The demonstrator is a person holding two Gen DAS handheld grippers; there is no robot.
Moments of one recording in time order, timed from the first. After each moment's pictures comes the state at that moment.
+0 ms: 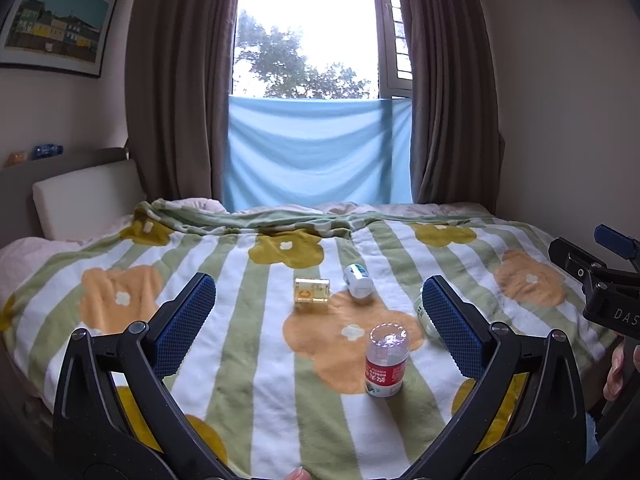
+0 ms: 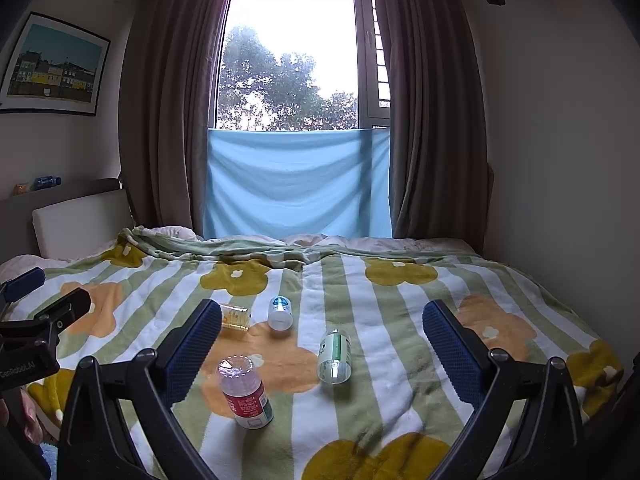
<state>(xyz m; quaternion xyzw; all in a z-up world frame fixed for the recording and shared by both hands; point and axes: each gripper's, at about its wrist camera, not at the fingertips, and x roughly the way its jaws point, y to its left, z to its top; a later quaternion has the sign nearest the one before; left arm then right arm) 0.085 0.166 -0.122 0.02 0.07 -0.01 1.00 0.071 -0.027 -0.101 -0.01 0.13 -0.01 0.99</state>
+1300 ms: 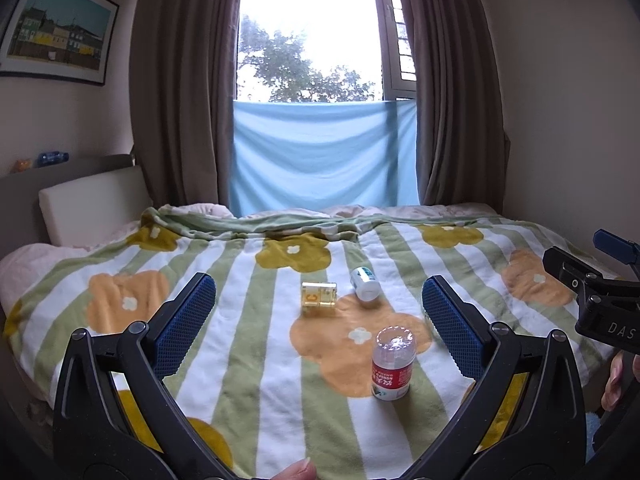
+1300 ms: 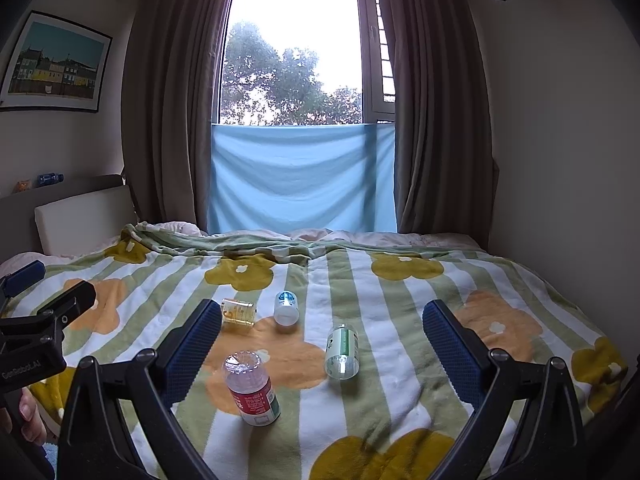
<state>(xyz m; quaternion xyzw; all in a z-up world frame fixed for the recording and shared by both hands) 0.089 0.163 -0.121 0.03 0.06 0.00 1.00 0.072 -0.017 -0.105 -0.01 0.13 -0.01 0.99</state>
